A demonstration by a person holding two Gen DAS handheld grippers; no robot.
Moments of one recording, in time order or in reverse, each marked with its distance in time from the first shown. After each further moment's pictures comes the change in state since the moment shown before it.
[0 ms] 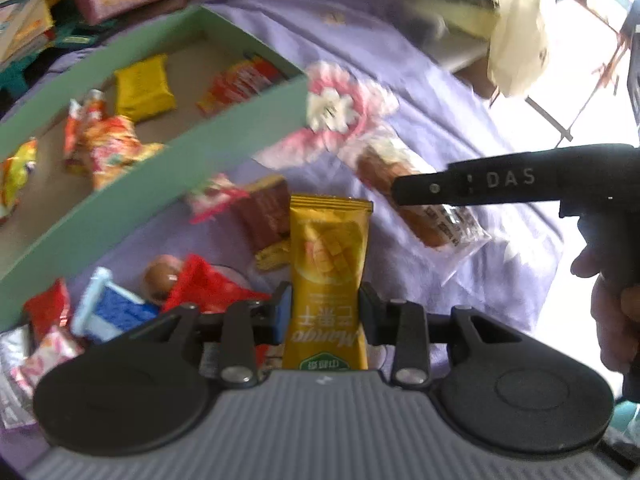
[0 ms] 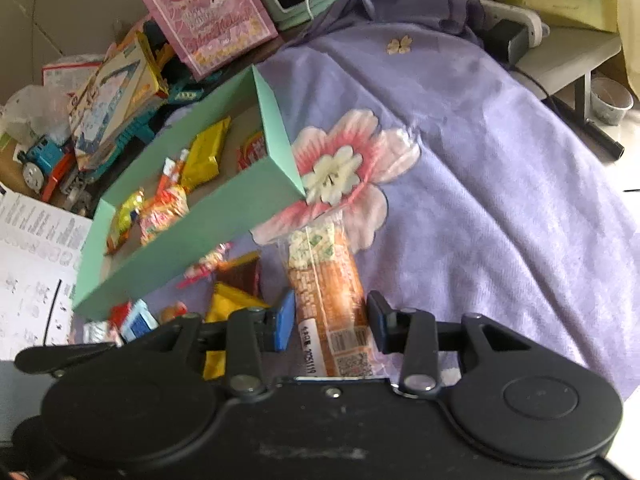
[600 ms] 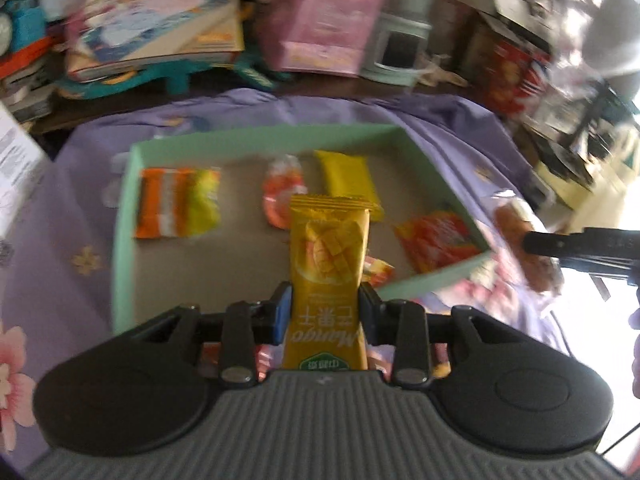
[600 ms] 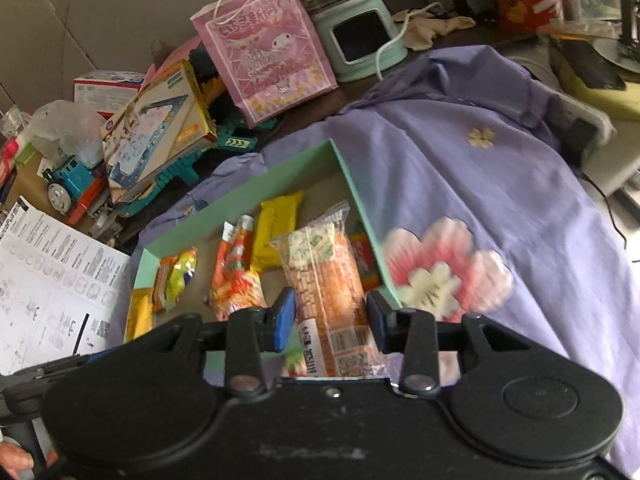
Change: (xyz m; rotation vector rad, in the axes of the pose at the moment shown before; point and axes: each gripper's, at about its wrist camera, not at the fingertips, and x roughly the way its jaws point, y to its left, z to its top) left arm -0.083 0.173 0.017 -0.364 -0.233 0.117; right arm 0.013 0.094 0.086 -0.082 -0.077 0.034
